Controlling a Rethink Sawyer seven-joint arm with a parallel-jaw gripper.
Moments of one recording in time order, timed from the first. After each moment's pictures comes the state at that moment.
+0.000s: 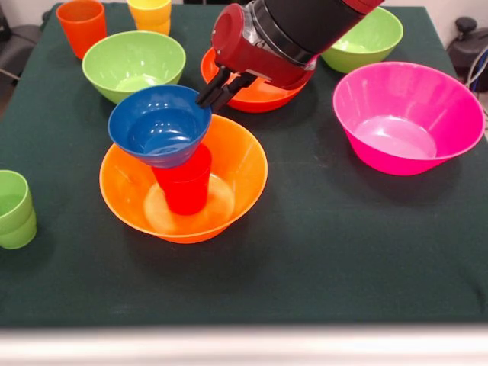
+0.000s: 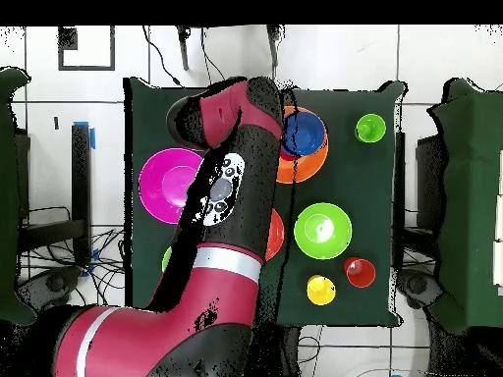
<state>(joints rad) 0.08 -0.23 -0.37 0.82 -0.32 1.05 1.64</state>
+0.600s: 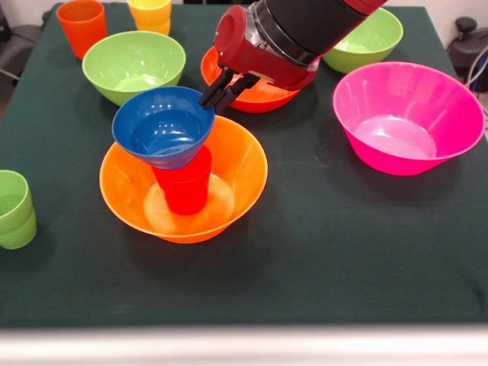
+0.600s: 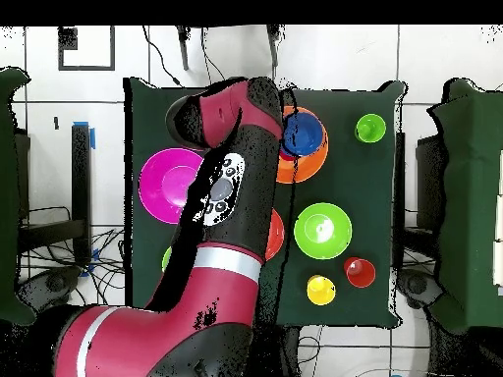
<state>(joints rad) 0.08 -0.23 -0.37 0.82 -0.31 1.05 1.64</state>
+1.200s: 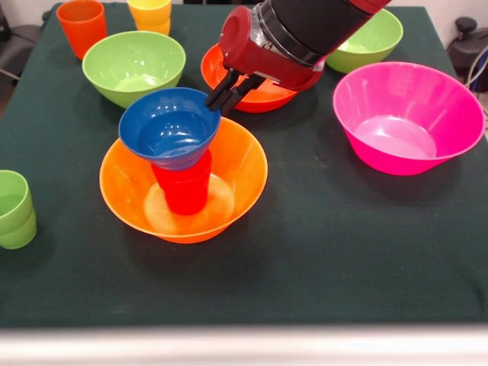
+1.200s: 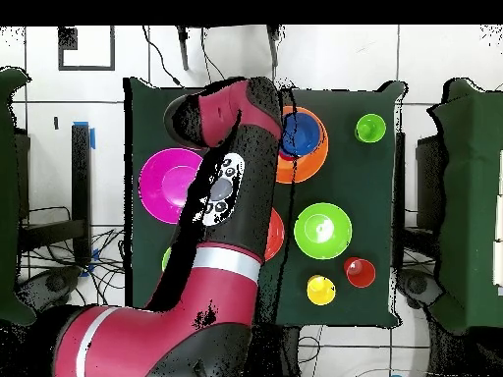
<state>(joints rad) 0.08 -0.23 -0.37 0.82 -0.29 1.05 1.64</state>
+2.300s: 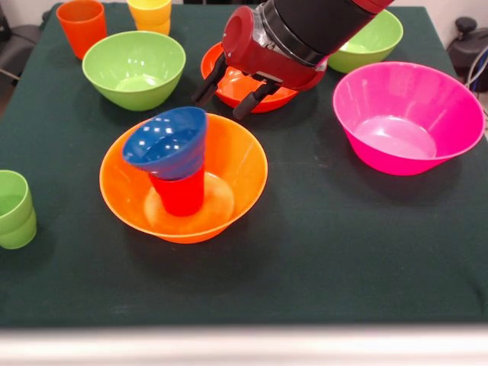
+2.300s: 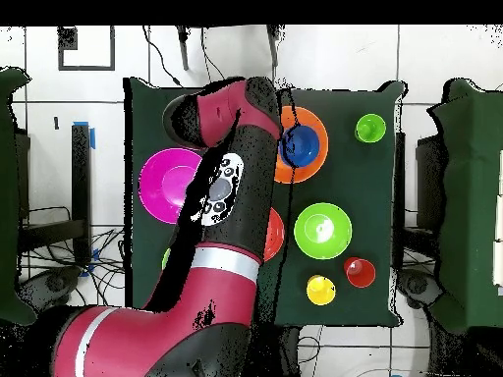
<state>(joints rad) 0.08 -0.23 -0.37 0.82 -0.29 1.05 1.64</state>
